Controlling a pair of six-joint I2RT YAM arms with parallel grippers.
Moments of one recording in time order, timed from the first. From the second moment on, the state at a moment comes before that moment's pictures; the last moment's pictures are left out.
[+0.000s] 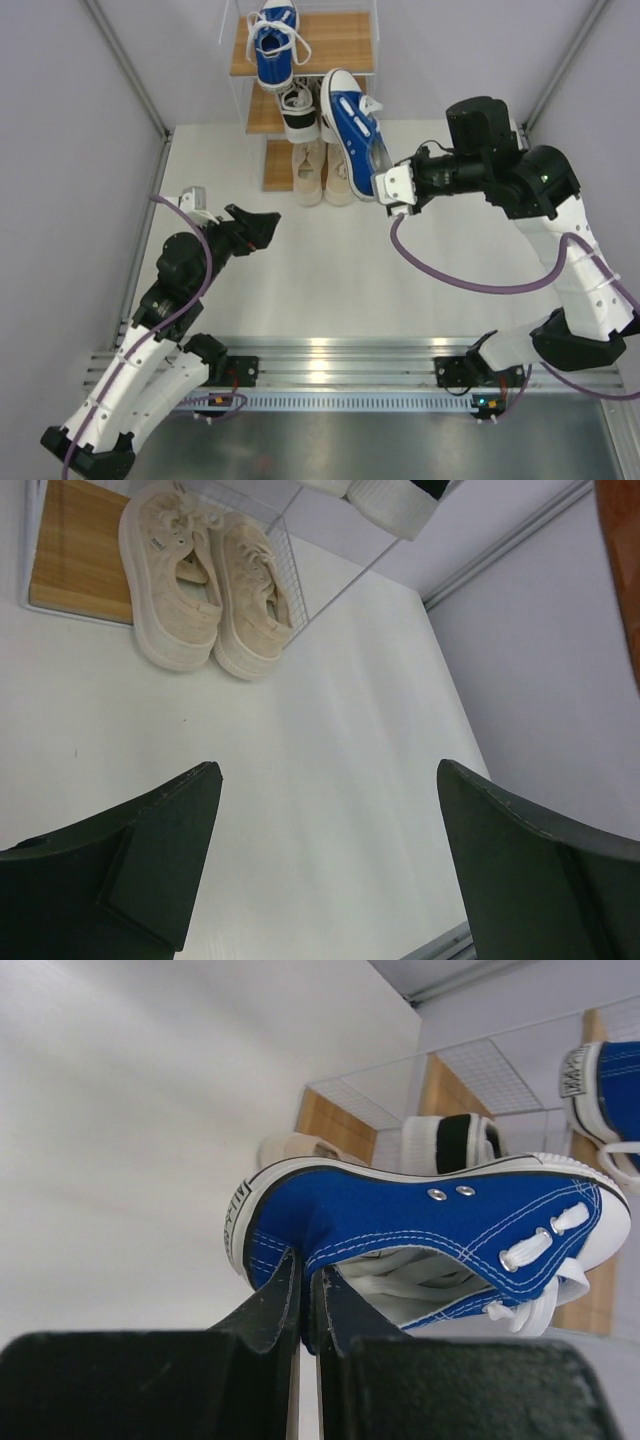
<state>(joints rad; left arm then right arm) -0.47 0.60 0.71 -0.20 -0.05 -0.70 0.67 1.38 1.96 -1.20 -0.55 -1.28</state>
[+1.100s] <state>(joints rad) -0.47 0.47 0.62 -0.28 -0.10 -0.71 0.70 1.82 2.28 -0.72 -0.12 -1.43</state>
